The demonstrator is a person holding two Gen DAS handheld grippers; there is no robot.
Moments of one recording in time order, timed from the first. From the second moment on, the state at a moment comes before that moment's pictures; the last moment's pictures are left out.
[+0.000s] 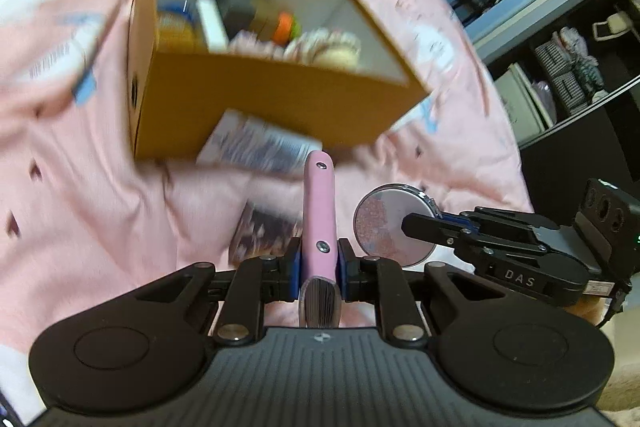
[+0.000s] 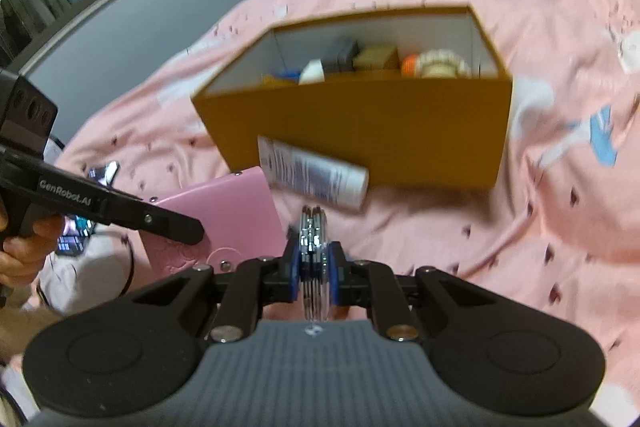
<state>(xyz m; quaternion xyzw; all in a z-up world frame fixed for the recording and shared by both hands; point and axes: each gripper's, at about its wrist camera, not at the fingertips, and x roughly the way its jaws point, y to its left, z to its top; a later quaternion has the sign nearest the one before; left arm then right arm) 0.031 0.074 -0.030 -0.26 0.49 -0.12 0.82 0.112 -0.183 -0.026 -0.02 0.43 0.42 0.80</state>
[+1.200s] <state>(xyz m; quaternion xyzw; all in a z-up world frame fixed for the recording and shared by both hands) 0.184 0.092 -0.075 -0.48 0.37 0.03 0.80 0.225 -0.111 0.021 -0.07 0.28 0.36 0.89</state>
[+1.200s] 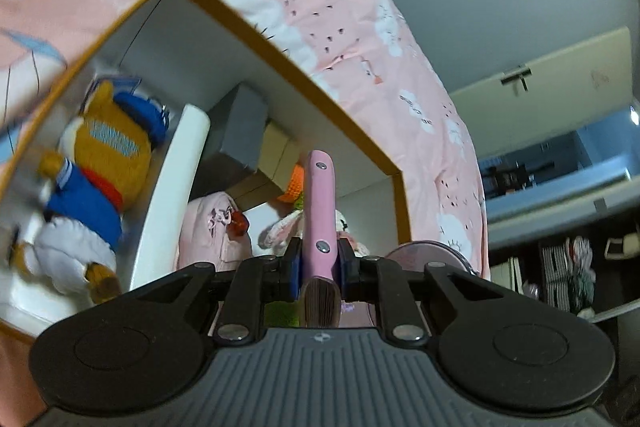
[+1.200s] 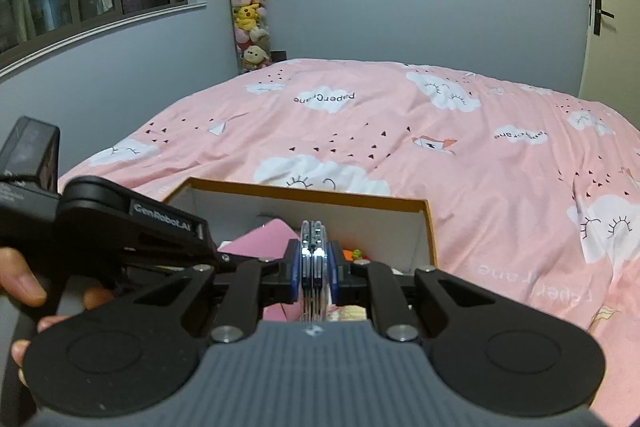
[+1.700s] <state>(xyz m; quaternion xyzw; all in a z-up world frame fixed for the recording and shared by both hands) 0.210 0.079 -0.092 -0.41 0.46 0.06 0.79 0.227 -0.109 0.005 -0.09 0.29 0.34 0.89</state>
